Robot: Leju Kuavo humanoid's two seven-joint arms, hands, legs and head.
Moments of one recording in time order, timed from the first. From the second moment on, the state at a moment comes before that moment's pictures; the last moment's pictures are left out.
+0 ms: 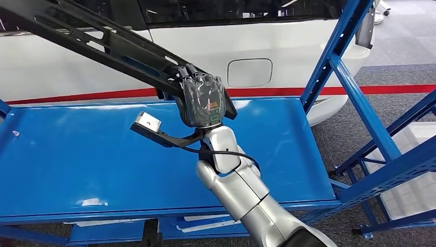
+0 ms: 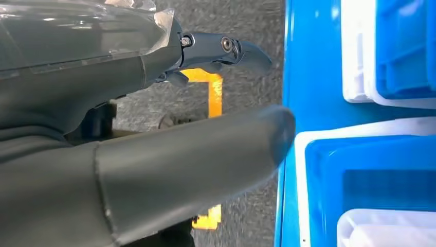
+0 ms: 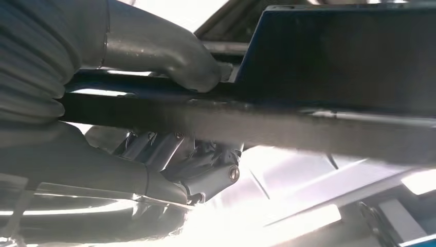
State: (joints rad) left arm -0.23 -0.31 -0.22 -0.21 0.40 0.53 -0.32; right arm -0.71 0.33 0.75 -1.04 1.25 -0.58 0.11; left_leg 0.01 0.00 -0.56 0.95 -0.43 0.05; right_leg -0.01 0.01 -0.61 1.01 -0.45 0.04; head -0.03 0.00
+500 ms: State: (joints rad) left arm -0.23 -0.31 -0.16 -0.21 0.45 0.54 -0.35; right arm -0.75 0.33 0.87 -1.05 1.00 -0.58 0.09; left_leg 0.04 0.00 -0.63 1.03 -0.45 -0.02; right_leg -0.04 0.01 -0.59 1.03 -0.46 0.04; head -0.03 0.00
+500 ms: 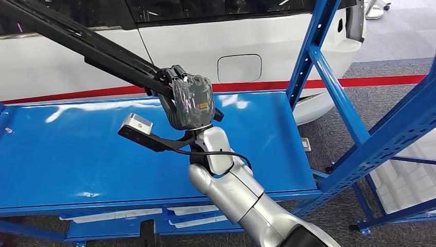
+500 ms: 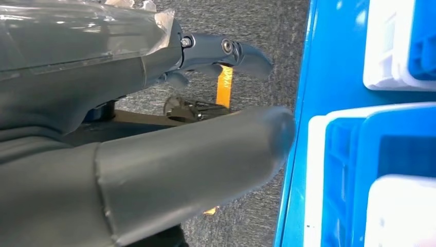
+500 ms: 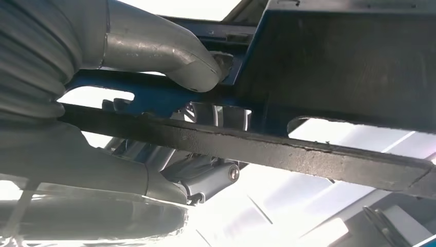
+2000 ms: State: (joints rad) left arm -0.14 -0.17 -0.06 -0.21 0.57 0.51 -0.43; right arm -0.88 0.32 1.02 -0.92 0.31 -0.63 -0.12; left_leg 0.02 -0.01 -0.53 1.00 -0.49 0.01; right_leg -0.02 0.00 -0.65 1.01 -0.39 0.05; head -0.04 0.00
